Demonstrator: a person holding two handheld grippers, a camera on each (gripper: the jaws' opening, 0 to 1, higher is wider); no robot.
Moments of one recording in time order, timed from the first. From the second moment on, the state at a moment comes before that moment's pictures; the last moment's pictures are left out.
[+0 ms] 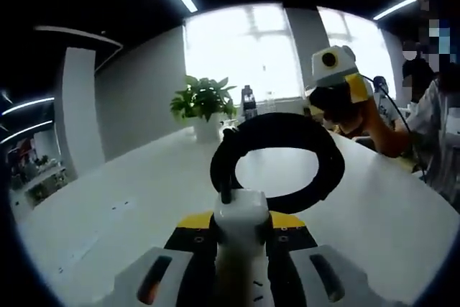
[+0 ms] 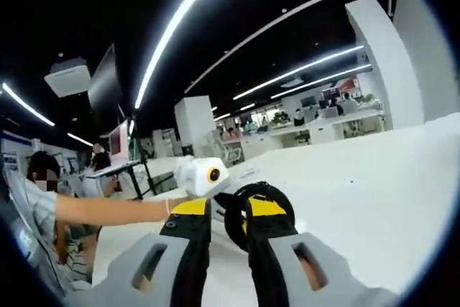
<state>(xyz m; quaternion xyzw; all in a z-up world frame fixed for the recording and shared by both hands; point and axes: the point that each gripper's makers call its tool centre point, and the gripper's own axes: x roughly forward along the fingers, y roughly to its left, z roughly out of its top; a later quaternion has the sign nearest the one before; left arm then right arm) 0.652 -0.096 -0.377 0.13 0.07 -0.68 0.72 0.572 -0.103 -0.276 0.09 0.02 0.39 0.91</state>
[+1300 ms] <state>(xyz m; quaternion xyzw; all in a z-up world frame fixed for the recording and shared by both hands) 0.649 -0.097 -0.381 0.16 0.06 -0.68 0.71 0.565 -0.106 -0.287 0.07 0.02 0.37 0.92</state>
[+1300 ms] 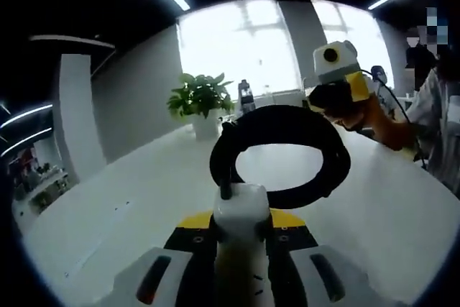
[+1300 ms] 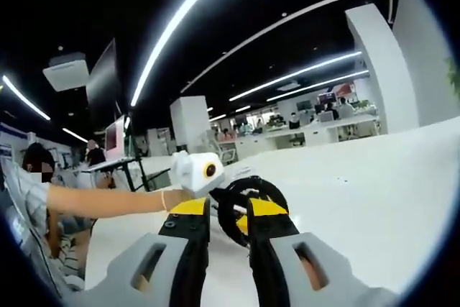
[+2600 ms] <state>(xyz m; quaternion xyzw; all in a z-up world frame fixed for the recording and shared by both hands) 0.648 -0.048 -0.372 0.16 0.06 -0.59 0.79 0.560 -0.105 -0.293 0.03 0.03 0.37 0.93</state>
